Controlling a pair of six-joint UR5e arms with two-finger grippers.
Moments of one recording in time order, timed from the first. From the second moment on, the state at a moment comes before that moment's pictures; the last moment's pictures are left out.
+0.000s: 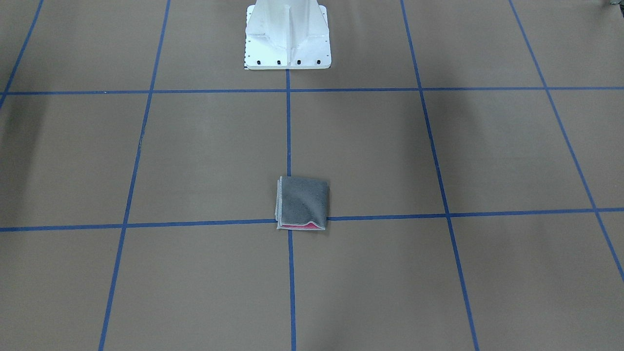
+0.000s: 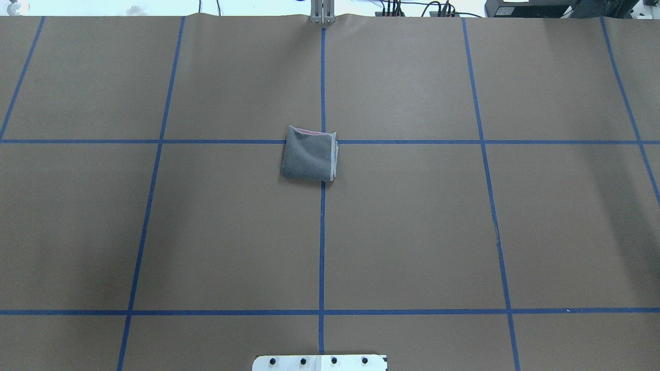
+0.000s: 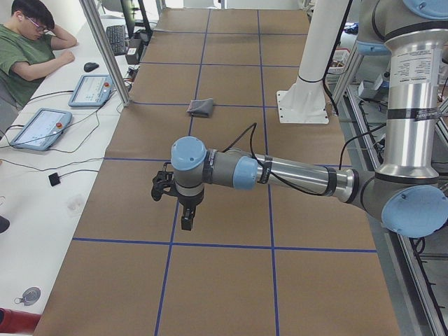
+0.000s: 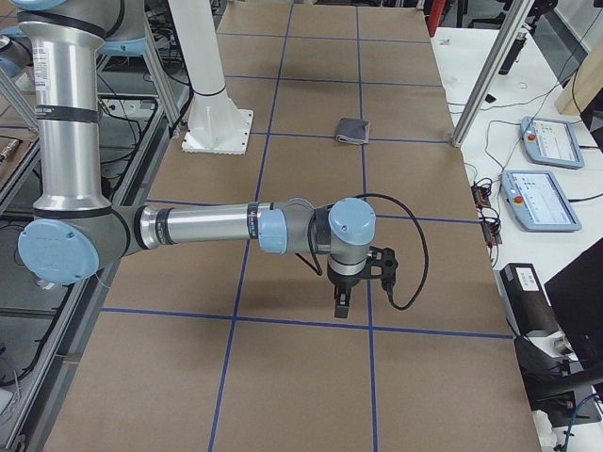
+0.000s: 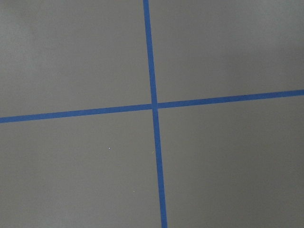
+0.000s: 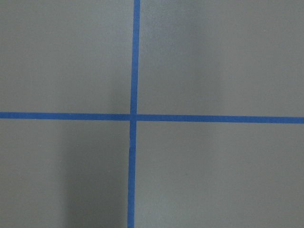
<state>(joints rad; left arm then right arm) -1.55 -1.56 -1.77 -1.52 -2.33 -0.04 1.59 -1.58 1.71 -1.66 2.34 0.07</state>
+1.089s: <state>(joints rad) -1.55 -1.56 -1.78 -1.50 -2.31 -0.04 1.58 -1.68 1.84 -1.67 2.30 0.17</state>
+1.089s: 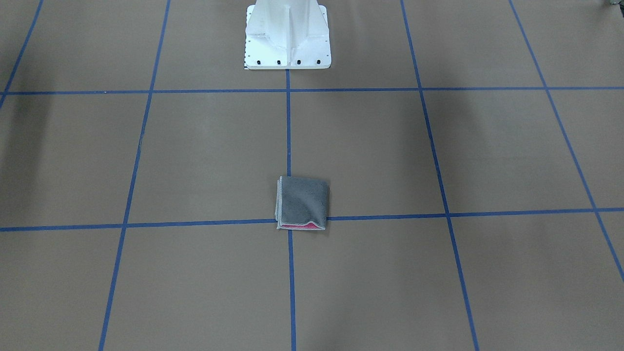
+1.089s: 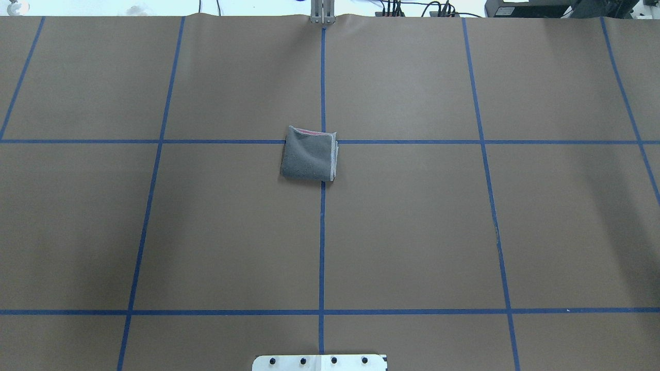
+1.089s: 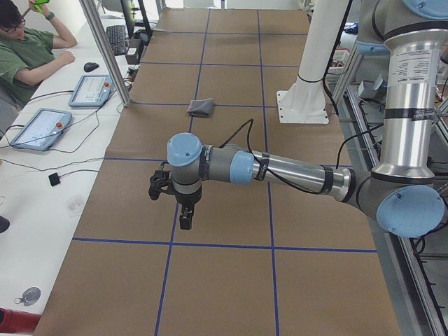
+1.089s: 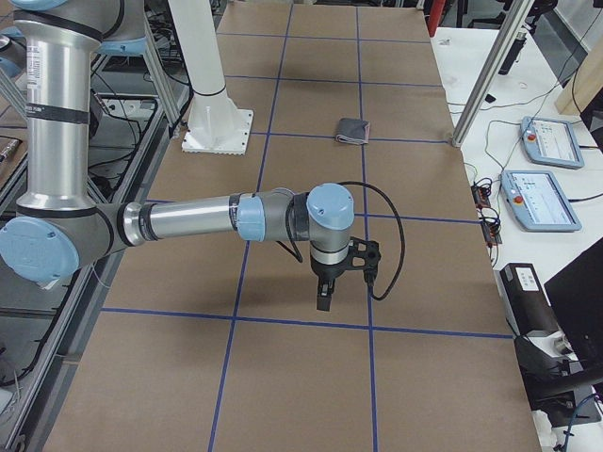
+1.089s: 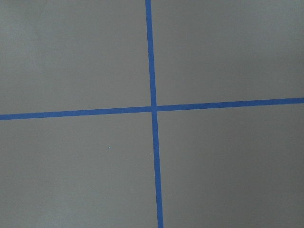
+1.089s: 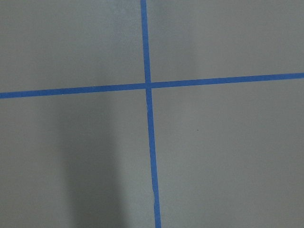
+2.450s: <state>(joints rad) -1.56 -1.51 -1.77 -1.49 -2.31 -0.02 1.50 -1.74 1.83 -1.49 2.36 0.28</state>
